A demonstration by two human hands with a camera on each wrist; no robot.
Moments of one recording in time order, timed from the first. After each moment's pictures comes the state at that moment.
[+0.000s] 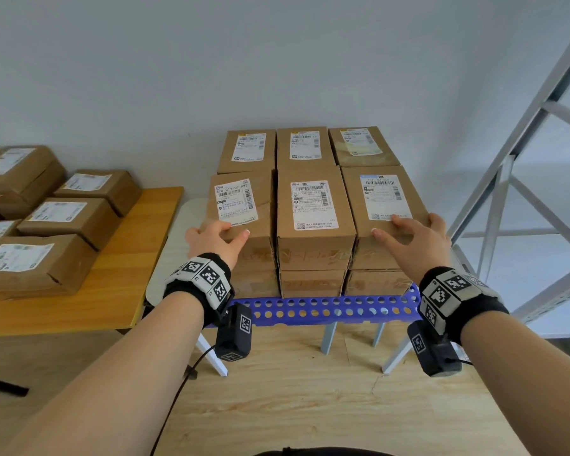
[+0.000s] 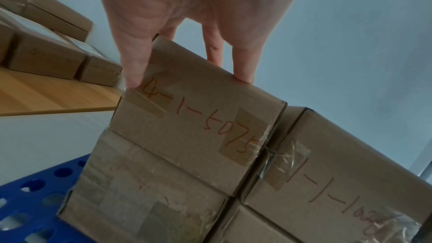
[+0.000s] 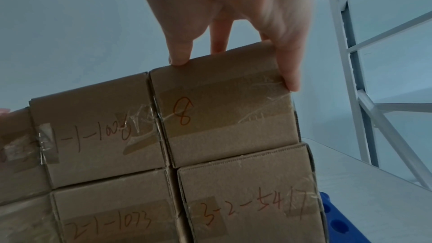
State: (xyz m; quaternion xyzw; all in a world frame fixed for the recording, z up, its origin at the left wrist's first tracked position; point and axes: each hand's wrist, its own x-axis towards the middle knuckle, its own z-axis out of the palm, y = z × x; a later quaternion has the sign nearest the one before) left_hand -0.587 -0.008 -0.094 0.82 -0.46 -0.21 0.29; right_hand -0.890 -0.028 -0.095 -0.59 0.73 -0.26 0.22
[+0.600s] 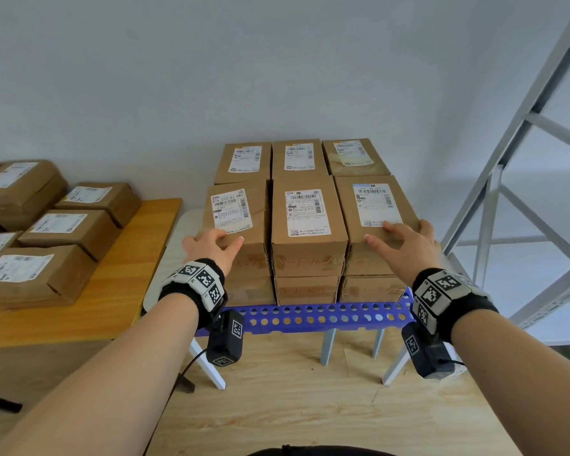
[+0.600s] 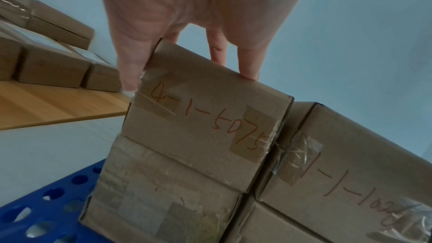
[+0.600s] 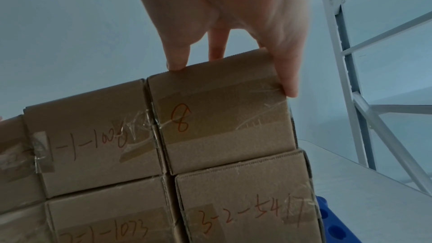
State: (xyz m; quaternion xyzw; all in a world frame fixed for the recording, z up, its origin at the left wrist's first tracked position) left_hand -0.589 -0.005 -0.087 0.82 -0.47 -0.20 0.27; right_hand -0.893 -0.022 -0.082 -0.60 0.73 -0.23 0.22
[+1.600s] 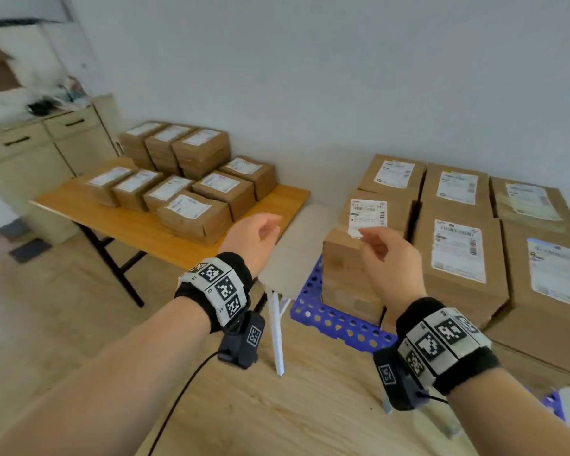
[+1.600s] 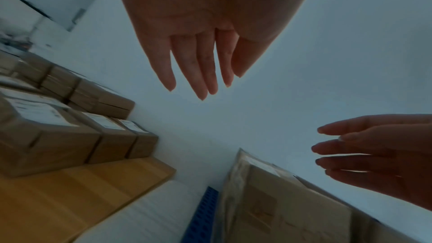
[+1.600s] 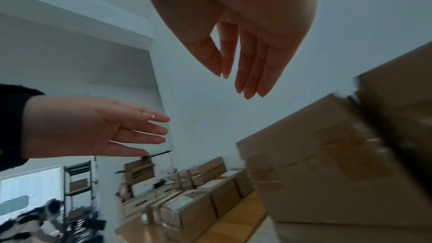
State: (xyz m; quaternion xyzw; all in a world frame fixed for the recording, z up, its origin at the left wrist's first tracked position) left_hand -0.493 0.100 -0.041 0.79 -0.48 -0.13 0.36; right_hand -0.691 0.013 -0.056 -0.75 0.43 -0.36 0.35
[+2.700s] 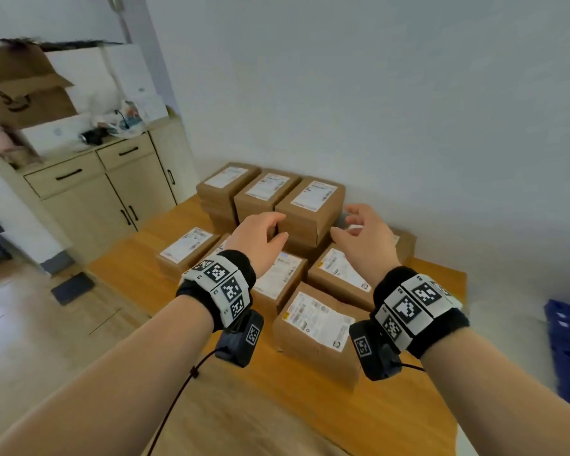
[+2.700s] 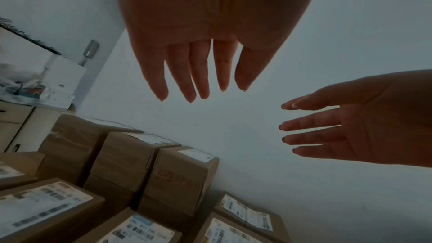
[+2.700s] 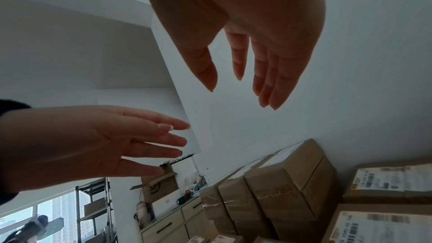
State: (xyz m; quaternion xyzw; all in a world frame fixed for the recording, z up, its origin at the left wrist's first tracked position) left_hand 0.002 0.018 -0.030 0.82 -0.47 -0.08 0.31; right_hand -0.149 -0.088 -0.033 -0.75 0.39 -0.33 0.42
